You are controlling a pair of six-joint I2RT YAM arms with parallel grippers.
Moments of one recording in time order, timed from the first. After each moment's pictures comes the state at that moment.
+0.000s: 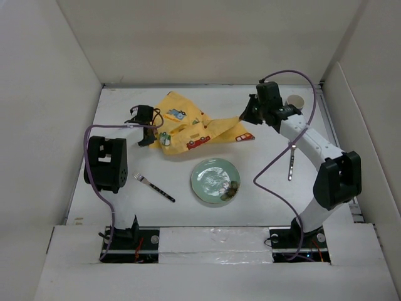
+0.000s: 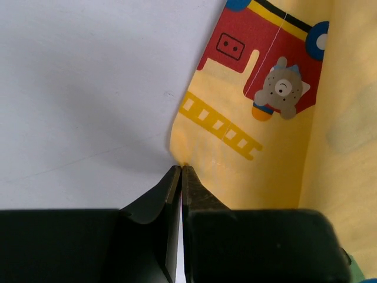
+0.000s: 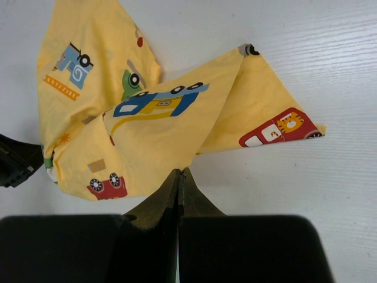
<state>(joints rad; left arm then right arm) -0.14 1.85 1.16 -0.37 -0.29 -0.46 0.37 1.66 1.42 -0.44 0.00 0.61</state>
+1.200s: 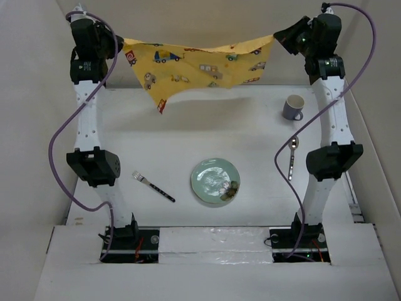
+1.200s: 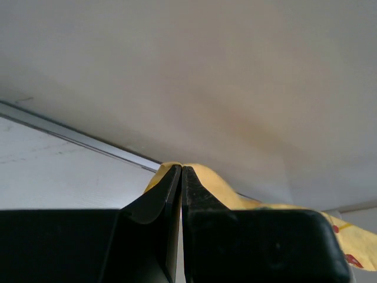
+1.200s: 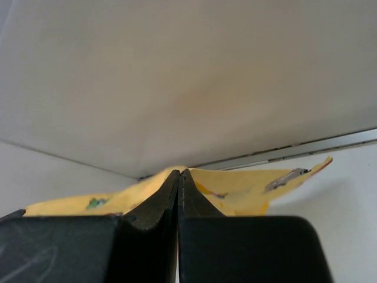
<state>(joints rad) 0.05 1.96 2.36 -0.56 0.11 -0.66 0.06 2.04 2.45 -0.49 -0.21 0.75</state>
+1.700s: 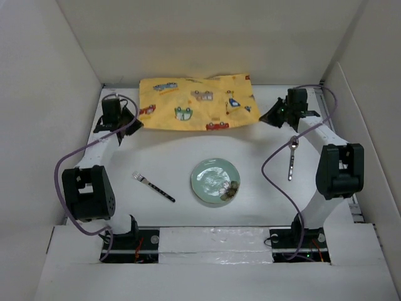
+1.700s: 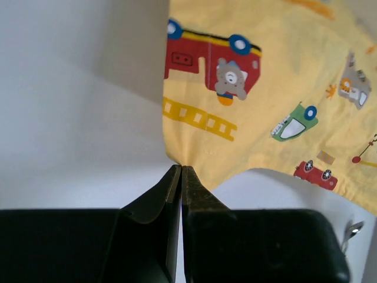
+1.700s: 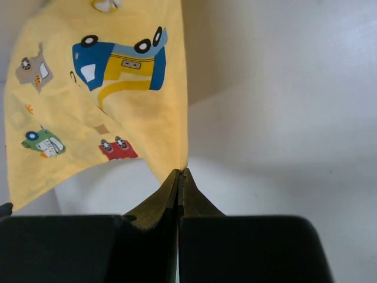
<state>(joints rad) 0.07 1.49 1.15 -0.24 0.17 -0.61 0.05 1.70 1.32 -0.24 -0.30 0.74</state>
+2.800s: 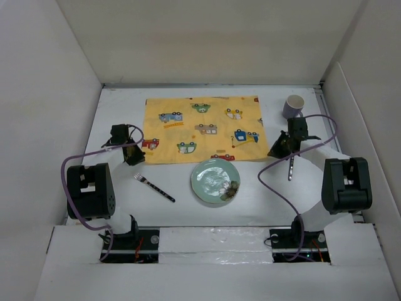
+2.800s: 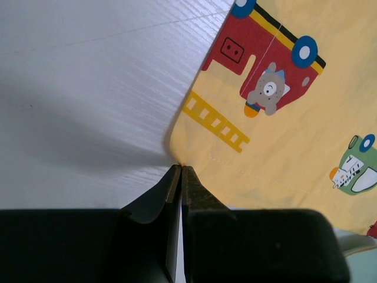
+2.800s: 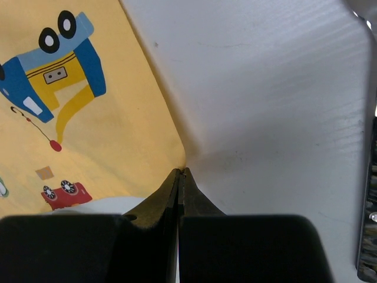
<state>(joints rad) 0.07 1.52 0.78 -0.28 0.08 -0.56 0.03 1.58 0.88 -0.29 -0.15 0.66</state>
